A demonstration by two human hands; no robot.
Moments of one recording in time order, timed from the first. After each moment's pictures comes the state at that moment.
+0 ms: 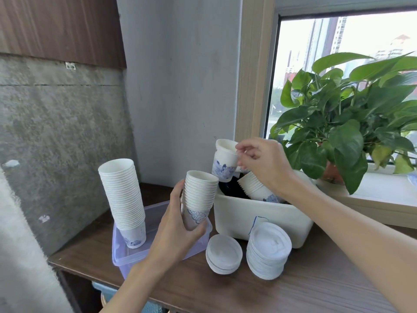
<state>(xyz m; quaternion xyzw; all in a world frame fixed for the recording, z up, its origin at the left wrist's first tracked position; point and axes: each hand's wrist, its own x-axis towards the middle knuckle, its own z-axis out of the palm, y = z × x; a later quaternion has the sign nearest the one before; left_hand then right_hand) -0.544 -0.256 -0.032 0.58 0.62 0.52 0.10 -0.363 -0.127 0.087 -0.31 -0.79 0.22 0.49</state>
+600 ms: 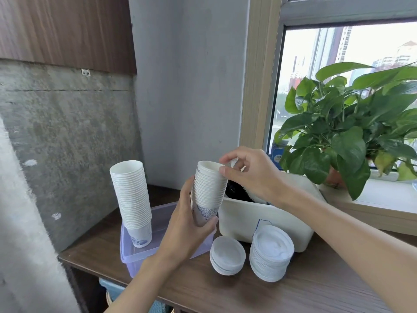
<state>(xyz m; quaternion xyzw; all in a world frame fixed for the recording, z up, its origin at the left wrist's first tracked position) -0.534 -0.257 -0.018 0.60 0.58 0.55 0.09 -0.376 -0.163 0.096 -0.25 -0.84 0.26 0.40</state>
